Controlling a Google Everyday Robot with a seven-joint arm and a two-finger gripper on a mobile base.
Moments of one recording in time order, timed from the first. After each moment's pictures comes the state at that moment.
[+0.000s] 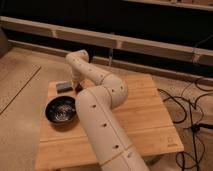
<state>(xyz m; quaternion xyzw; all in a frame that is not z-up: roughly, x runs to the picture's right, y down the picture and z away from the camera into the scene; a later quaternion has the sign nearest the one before) -0.205 -0.055 0.998 -0.28 0.06 0.50 0.82</state>
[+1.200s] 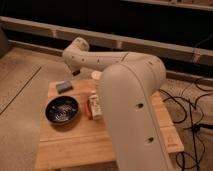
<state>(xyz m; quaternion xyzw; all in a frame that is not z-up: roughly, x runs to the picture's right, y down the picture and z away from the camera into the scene) -0.137 -0.117 0.877 -0.10 -0.04 0.54 0.84</state>
